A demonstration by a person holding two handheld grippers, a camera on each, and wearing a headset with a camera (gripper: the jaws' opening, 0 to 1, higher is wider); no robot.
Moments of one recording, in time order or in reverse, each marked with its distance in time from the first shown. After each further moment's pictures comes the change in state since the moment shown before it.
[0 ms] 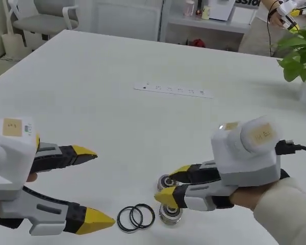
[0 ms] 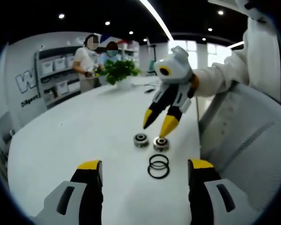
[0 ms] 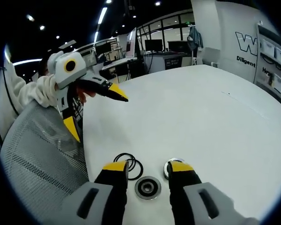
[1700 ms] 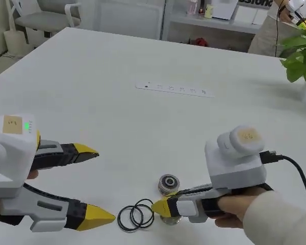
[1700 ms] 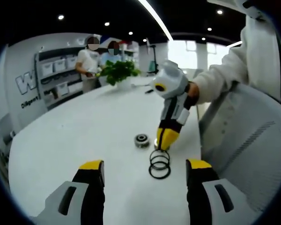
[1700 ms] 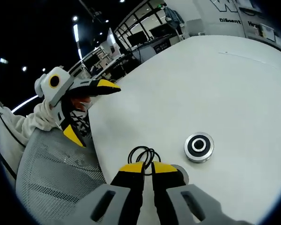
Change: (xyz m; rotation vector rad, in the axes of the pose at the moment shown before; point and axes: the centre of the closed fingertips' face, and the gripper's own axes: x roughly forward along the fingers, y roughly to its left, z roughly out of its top) left arm 0.000 0.001 0.001 0.013 -0.001 0.002; right arm 0.025 0.025 -0.030 0.313 0.087 0.120
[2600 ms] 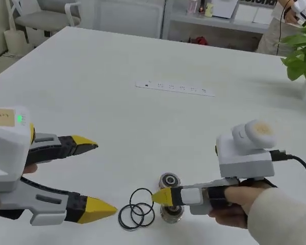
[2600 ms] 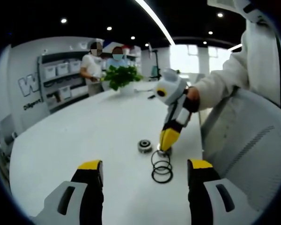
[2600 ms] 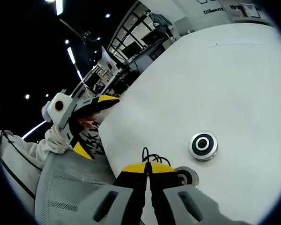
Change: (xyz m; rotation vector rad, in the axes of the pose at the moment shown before) left arm -0.003 0.005 0.010 -0.003 -0.045 0.019; right arm -0.004 0.008 0.013 0.215 -0.092 0.107
